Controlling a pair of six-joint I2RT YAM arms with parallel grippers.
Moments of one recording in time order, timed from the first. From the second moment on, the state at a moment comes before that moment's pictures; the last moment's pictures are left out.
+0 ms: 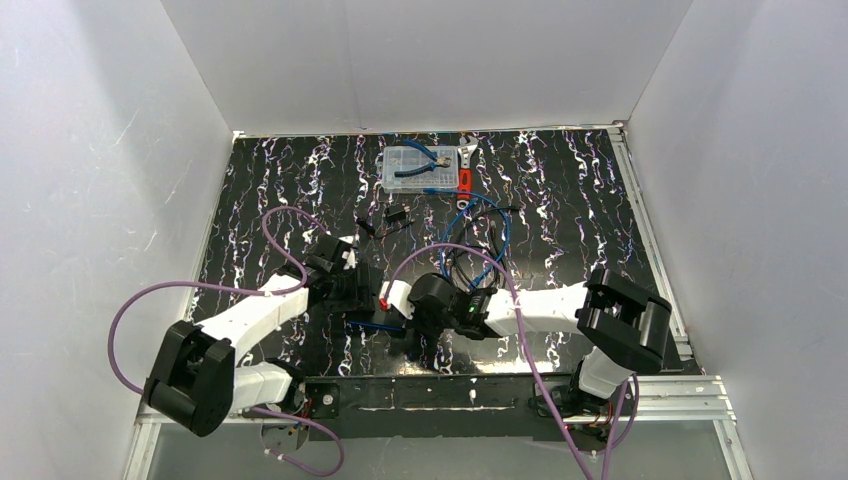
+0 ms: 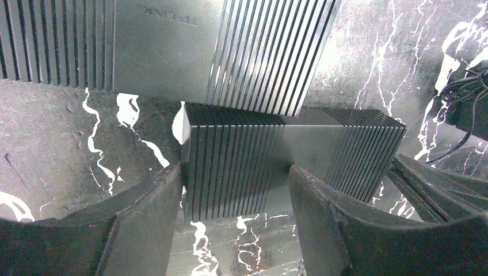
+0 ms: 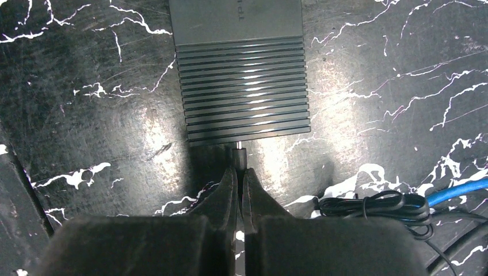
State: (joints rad) left arm -0.46 1.22 0.61 -0.54 0.09 -0.50; right arm 1.20 1.61 0.81 0.00 0.03 -0.20
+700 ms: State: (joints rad) left arm -0.50 1.14 0.55 -0.51 0.08 -0.51; right arm 1.18 1.63 0.83 -0.02 -0.09 -0.30
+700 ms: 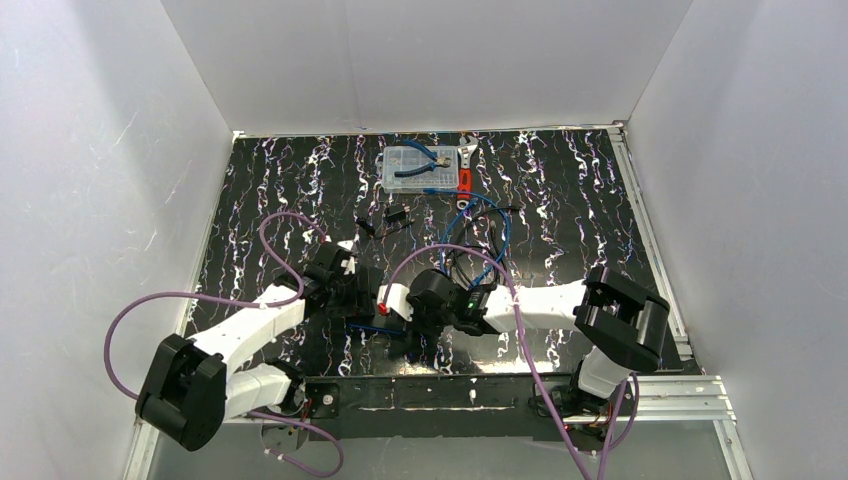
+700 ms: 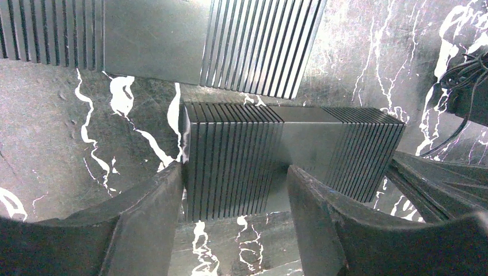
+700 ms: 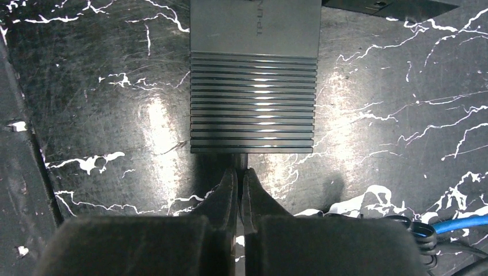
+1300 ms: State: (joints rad) left arm -0.54 1.04 0.53 -0.58 0.08 -0.56; right arm 1.18 1.54 0.80 -0.07 -0.22 -0.35
